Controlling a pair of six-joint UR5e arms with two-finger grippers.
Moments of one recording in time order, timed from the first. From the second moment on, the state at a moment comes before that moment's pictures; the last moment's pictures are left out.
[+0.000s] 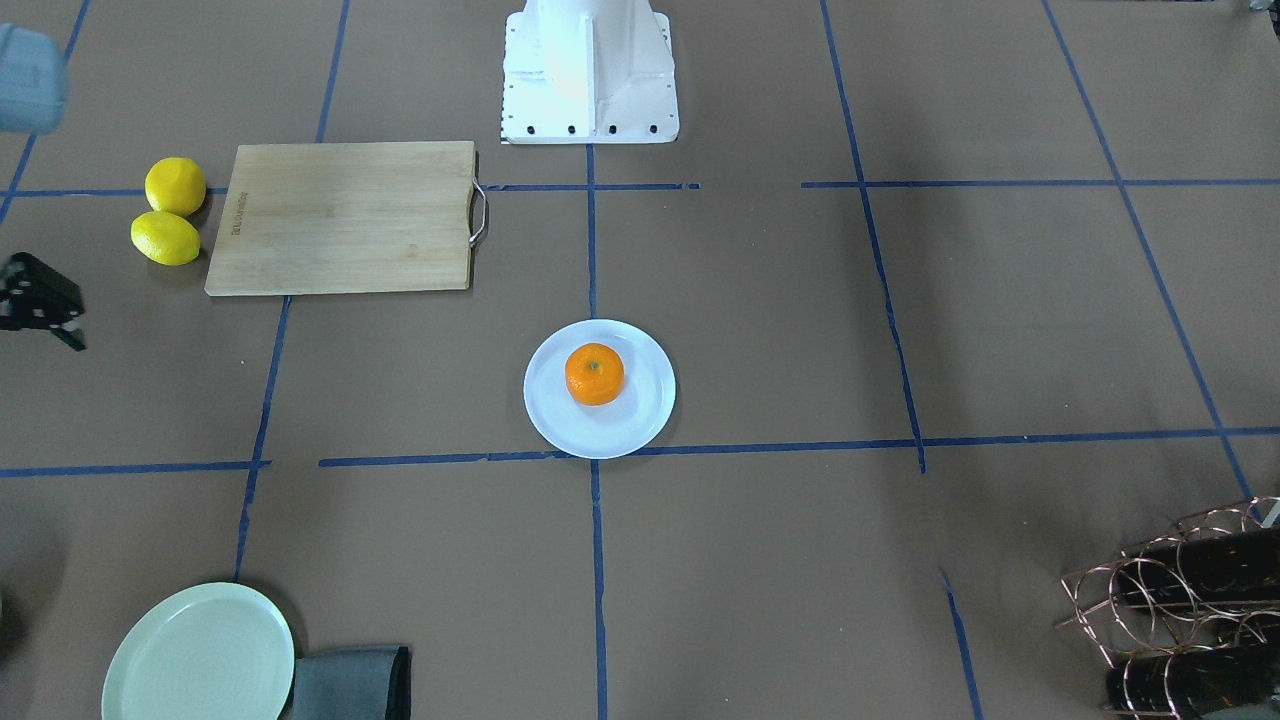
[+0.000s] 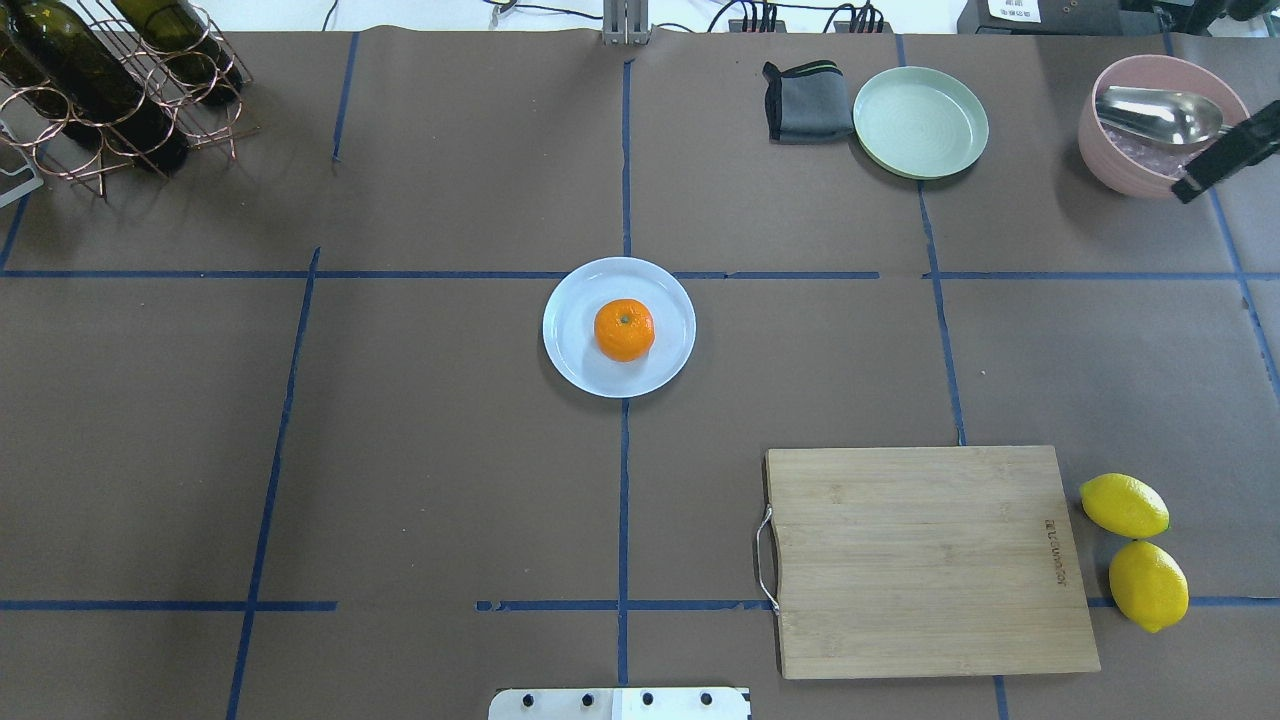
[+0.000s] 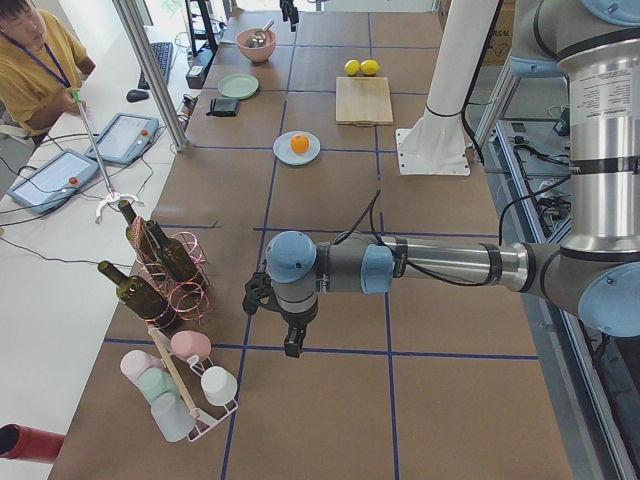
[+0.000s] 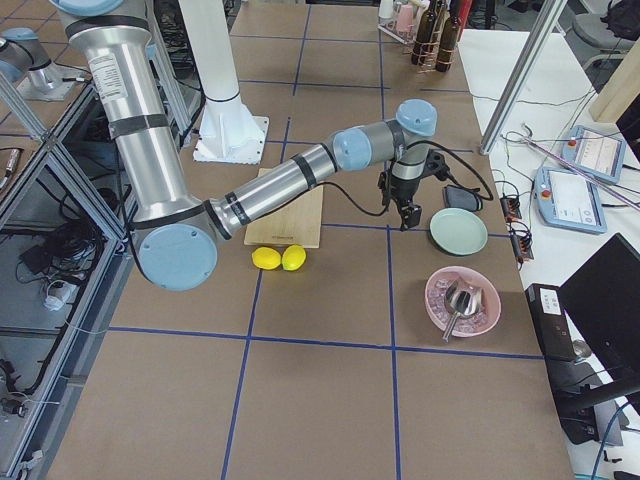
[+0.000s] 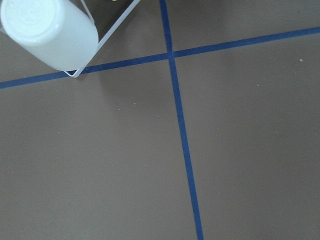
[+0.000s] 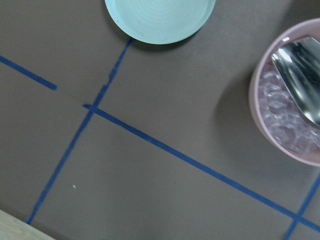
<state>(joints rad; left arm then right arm) -1.59 -1.43 -1.77 -1.50 -2.40 0.23 1.36 -1.36 1.83 -1.80 2.32 -0.15</state>
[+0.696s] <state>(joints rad) -1.60 -1.42 -1.80 -1.50 -2.40 0.23 1.60 -1.74 1.81 -1.72 2.34 -0.23</state>
